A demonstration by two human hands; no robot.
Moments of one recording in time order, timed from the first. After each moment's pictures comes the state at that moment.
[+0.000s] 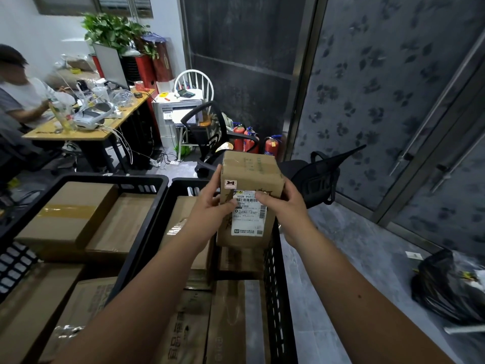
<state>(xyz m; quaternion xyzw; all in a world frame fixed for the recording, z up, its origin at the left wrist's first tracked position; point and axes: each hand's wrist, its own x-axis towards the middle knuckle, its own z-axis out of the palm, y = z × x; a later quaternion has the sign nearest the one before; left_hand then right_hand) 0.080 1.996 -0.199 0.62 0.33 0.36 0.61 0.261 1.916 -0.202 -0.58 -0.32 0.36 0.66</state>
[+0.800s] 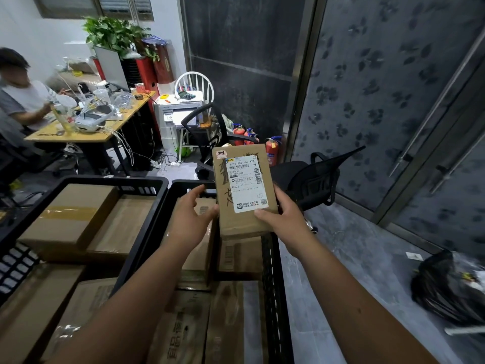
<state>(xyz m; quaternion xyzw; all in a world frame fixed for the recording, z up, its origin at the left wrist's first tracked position) 0.053 2.012 -0.222 0.69 0.49 0.36 0.40 0.259 1.893 -0.203 -0.62 -0.41 0.36 0.56</state>
